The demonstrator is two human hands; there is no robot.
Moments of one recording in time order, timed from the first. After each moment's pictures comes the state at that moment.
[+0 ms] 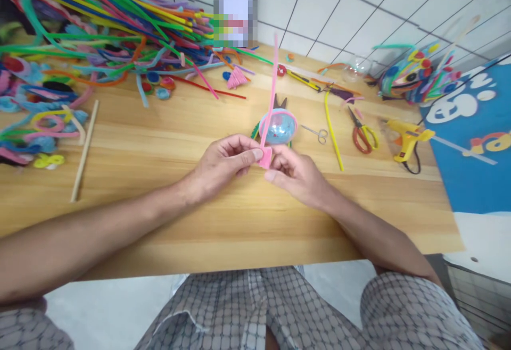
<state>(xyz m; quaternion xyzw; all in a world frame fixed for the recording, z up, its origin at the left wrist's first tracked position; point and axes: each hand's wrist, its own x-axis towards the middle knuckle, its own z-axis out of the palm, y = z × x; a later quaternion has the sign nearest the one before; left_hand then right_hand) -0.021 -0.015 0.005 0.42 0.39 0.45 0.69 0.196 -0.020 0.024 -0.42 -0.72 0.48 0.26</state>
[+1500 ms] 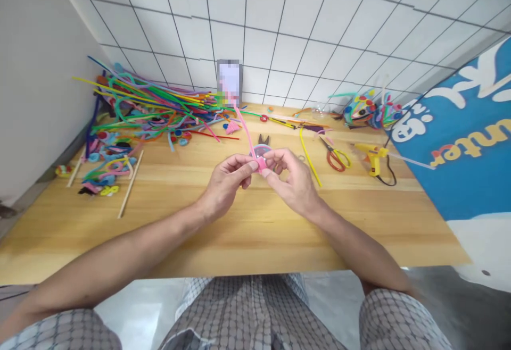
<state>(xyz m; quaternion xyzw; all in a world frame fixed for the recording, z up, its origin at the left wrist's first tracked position) 0.010 -0.028 0.056 0.38 0.39 0.53 0.65 0.192 -0.026 0.072 -0.43 -0.74 0.27 0.44</state>
